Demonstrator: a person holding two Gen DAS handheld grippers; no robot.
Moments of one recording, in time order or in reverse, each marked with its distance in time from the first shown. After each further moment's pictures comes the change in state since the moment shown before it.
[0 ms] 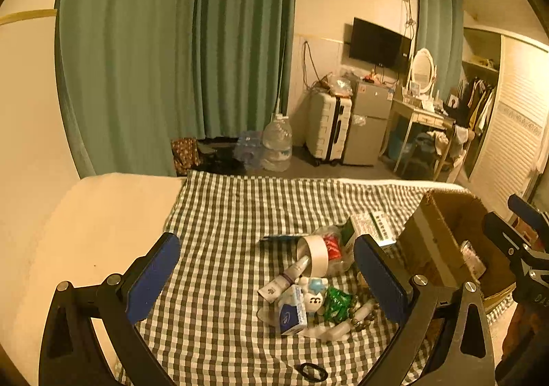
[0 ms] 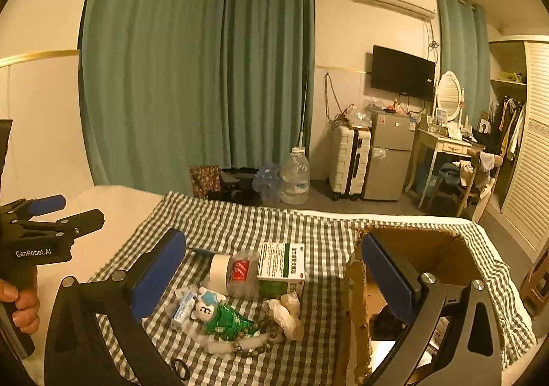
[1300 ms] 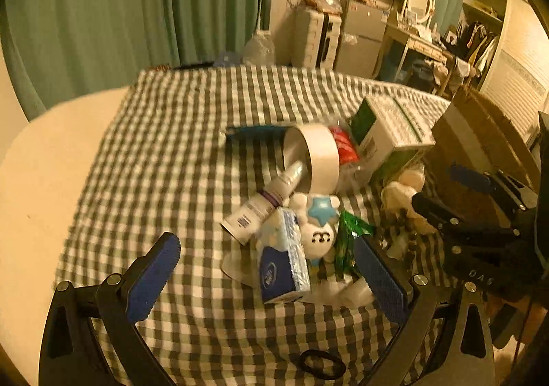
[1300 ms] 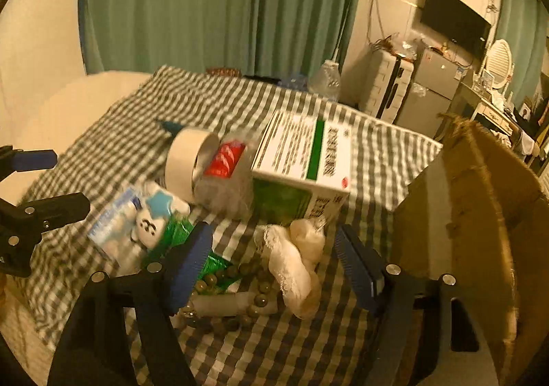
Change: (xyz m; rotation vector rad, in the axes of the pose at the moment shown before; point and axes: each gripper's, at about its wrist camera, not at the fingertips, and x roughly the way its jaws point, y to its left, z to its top) left arm 0.139 -0.025 -0.084 0.048 0.334 -0.068; right arm 0.173 0.001 -0.120 -0.155 0.366 0.087
